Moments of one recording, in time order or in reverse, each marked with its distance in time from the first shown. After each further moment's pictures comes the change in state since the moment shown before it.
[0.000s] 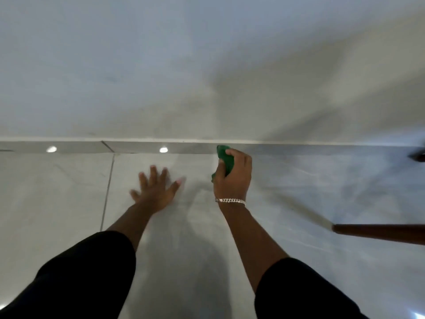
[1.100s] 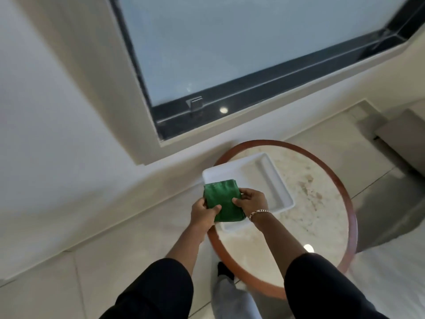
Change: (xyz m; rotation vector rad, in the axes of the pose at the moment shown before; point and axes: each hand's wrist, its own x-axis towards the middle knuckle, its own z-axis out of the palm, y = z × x) left_hand -0.536 0.613 -0.045 -0.734 -0.360 0.080; right_hand 0.157 -0.144 -0.732 0.189 -0.095 0.869
